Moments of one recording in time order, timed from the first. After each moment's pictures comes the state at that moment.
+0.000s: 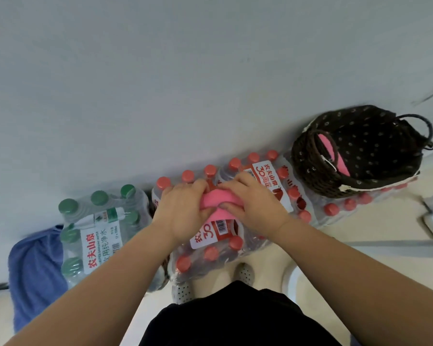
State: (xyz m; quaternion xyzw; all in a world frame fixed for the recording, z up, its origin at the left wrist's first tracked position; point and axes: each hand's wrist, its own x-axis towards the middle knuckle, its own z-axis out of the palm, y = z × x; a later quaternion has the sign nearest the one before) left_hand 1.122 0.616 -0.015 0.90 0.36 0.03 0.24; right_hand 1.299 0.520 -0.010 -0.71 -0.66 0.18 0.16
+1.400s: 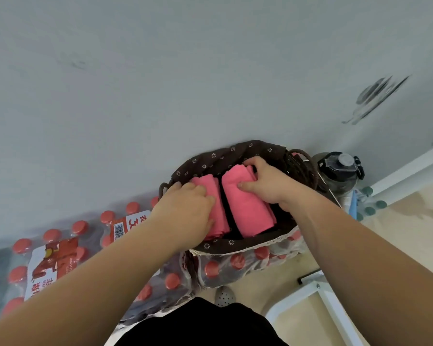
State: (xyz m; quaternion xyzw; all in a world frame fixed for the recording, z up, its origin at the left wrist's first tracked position) left_hand 1.474 0.529 0.070 0.96 0.24 -0.16 -0.01; right_hand 1.685 0.476 0.023 -0.79 -0.40 0.39 0.26
